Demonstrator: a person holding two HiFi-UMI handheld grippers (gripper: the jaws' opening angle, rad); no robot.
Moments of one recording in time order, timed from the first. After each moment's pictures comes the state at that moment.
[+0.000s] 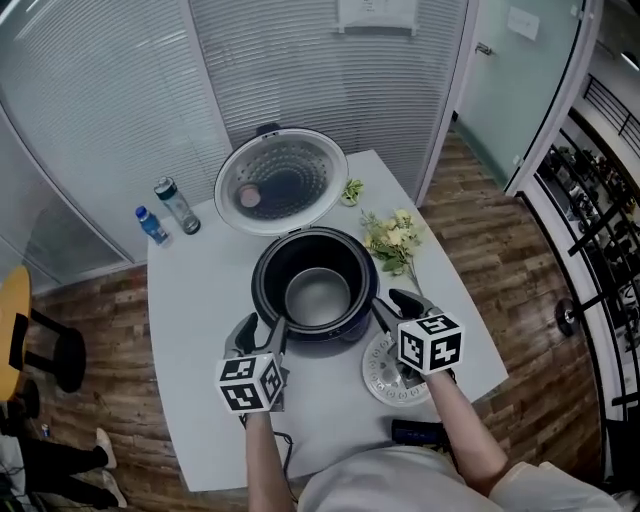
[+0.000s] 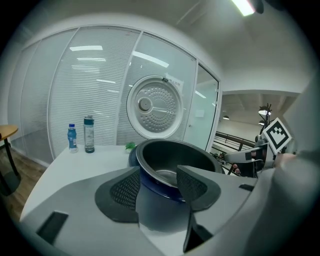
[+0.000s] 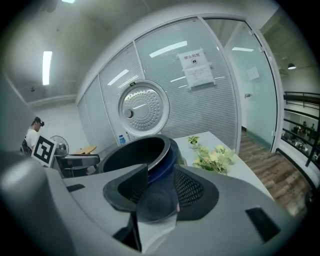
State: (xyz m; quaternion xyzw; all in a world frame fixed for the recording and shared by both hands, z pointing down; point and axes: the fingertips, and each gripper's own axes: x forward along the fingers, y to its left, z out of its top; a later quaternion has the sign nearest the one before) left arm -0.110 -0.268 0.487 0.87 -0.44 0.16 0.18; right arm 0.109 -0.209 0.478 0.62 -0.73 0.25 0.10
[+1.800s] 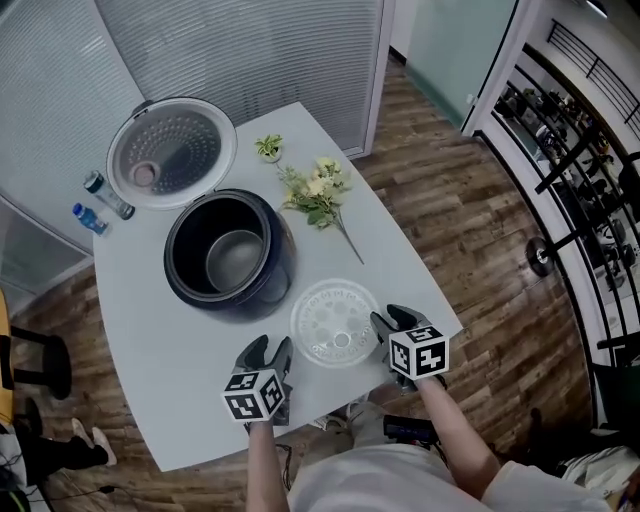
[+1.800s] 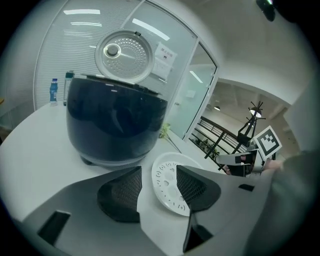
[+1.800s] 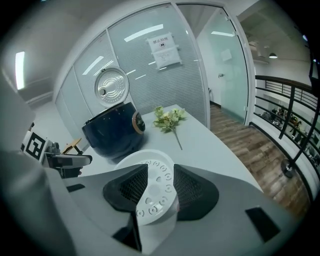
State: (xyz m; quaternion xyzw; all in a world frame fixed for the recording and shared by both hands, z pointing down) left arm 0.010 -0.100 0.603 0.86 -0.34 0.24 0.29; right arm 0.228 -0.027 0.598 0.66 -0.64 0.36 0.15
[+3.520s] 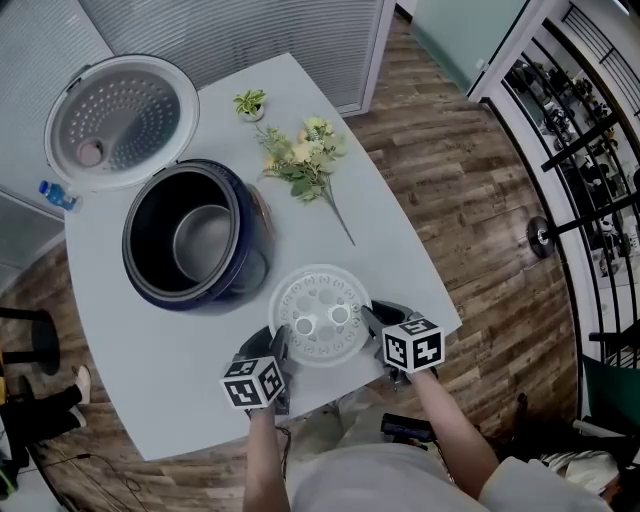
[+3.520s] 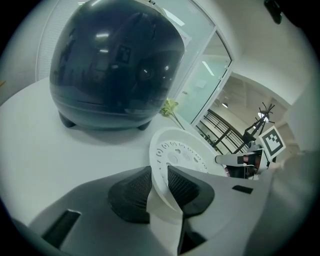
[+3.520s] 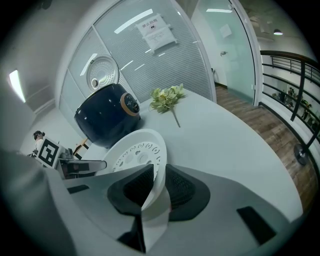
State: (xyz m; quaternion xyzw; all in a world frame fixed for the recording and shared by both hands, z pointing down) left arm 0.050 -0.090 0.696 0.82 -0.33 0.28 0.36; right arm 0.238 -0.030 0.678 0.60 -0.66 0.44 0.15
